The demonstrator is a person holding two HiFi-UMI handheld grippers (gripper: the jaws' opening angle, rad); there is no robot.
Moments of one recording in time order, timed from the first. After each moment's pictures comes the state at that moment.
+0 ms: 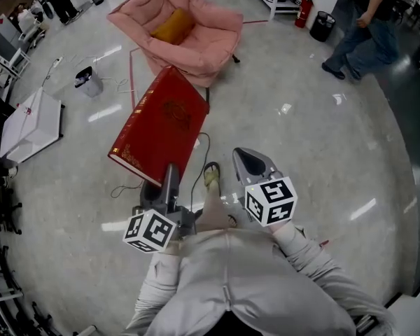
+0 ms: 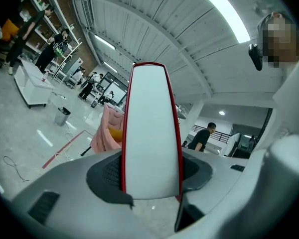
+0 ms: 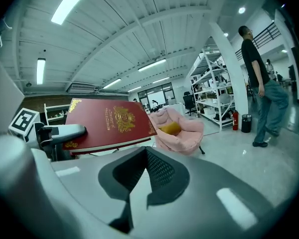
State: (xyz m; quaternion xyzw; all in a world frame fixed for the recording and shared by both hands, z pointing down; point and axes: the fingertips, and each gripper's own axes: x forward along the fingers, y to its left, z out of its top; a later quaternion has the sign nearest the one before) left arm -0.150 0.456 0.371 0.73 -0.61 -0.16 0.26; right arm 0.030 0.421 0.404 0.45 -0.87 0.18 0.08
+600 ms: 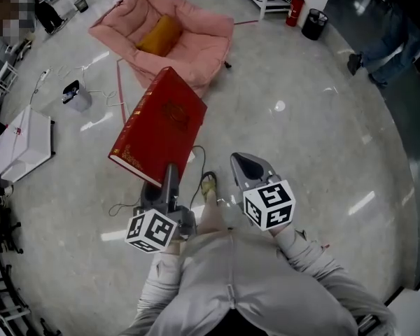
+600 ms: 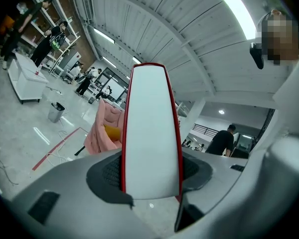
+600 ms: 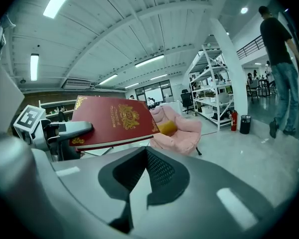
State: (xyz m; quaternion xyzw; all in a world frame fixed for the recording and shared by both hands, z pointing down) left arm -0.145 0.342 0.384 0.74 -0.59 -0.15 0.28; right arm 0.033 0.330 0.413 0.46 -0.86 0.18 0.10
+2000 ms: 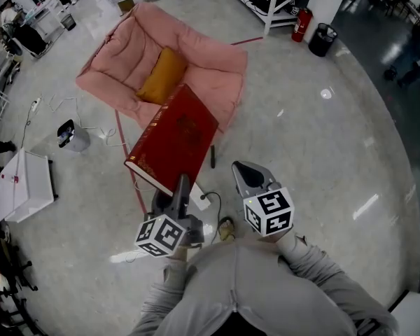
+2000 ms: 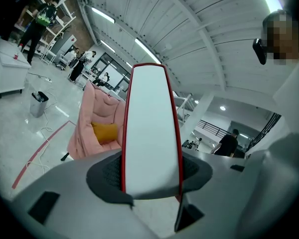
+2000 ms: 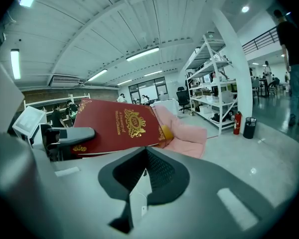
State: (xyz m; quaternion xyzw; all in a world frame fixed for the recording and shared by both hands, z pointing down) left arm -0.196 0.029 0.410 0.75 -0.56 -0.11 0.33; right arm -0.037 0.025 0.418 0.49 -0.84 0.20 0.12
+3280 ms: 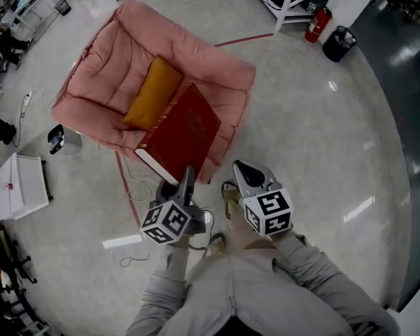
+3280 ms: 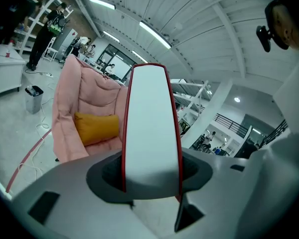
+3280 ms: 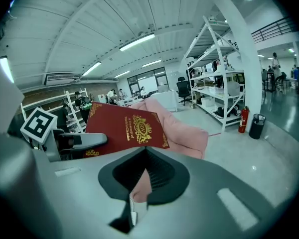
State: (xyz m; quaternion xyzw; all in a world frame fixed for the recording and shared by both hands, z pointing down) left arm -0.129 -0.200 0.472 0.72 -0.58 -0.06 0.37; right arm 0.022 -0.193 0.454 0.47 -0.84 0.23 0.16
